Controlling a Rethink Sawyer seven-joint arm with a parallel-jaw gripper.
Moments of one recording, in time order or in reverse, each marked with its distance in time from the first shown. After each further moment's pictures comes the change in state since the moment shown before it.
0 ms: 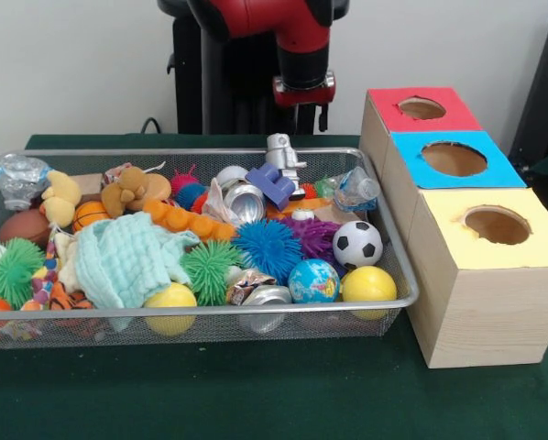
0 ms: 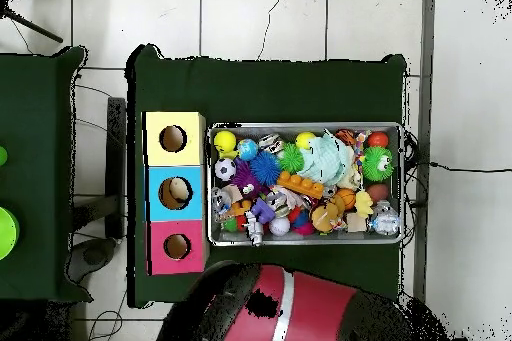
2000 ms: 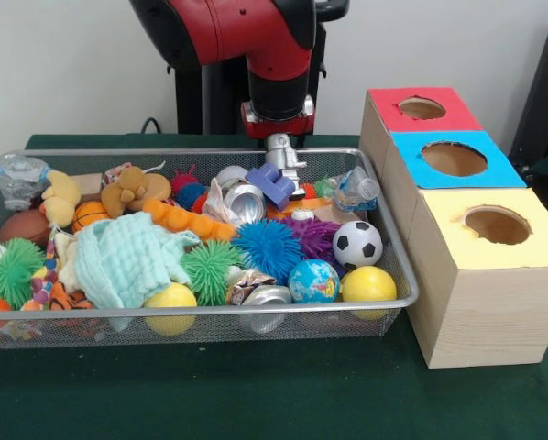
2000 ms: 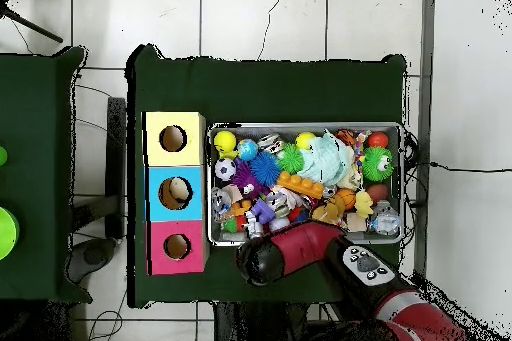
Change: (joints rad) arm -0.243 -0.222 0.354 -0.216 -0.145 0.615 0.000
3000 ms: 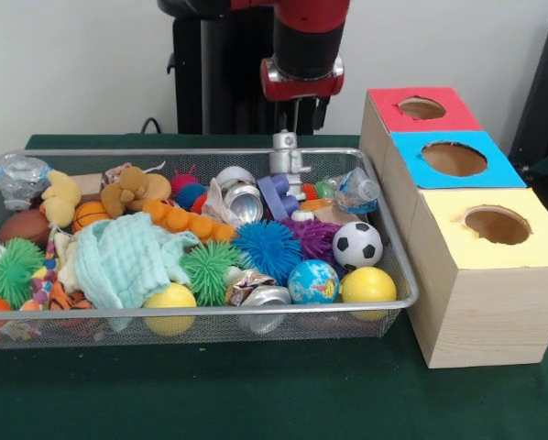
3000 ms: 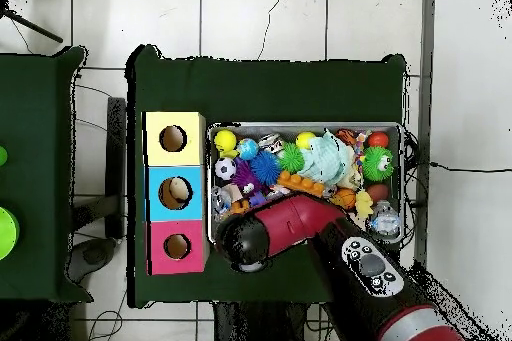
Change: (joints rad) arm -0.024 -0.227 0.201 0.016 0.096 0.304 -0.009
